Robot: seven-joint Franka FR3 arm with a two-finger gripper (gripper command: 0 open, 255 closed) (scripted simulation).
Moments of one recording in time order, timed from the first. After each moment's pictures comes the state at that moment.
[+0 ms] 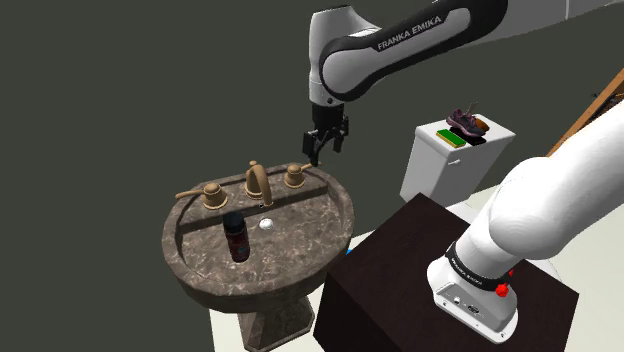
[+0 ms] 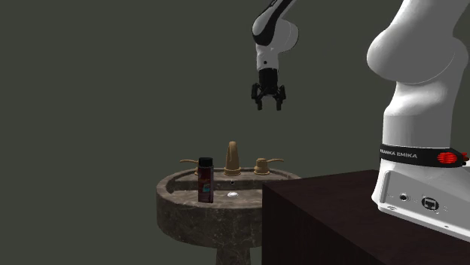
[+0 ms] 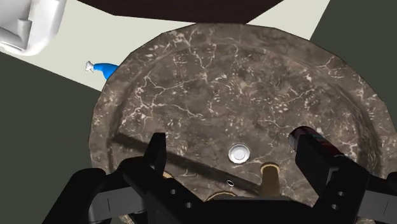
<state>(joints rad) 0.10 -0.24 0.19 -2.40 0.06 2.07 0.18</state>
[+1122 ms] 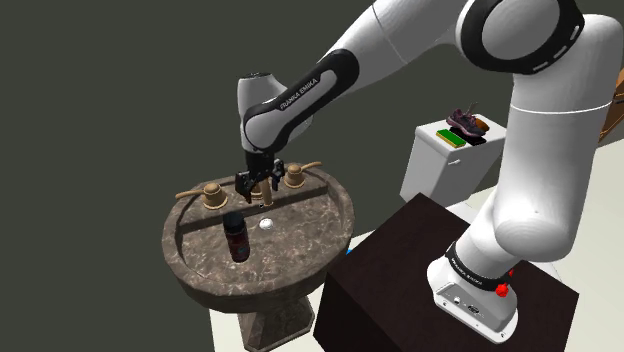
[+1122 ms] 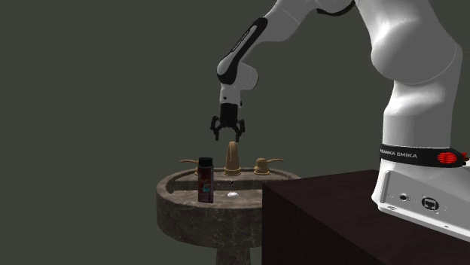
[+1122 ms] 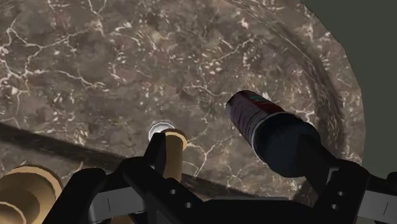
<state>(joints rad) 0.20 0.38 0.27 -2.02 0.06 2.33 0.37</state>
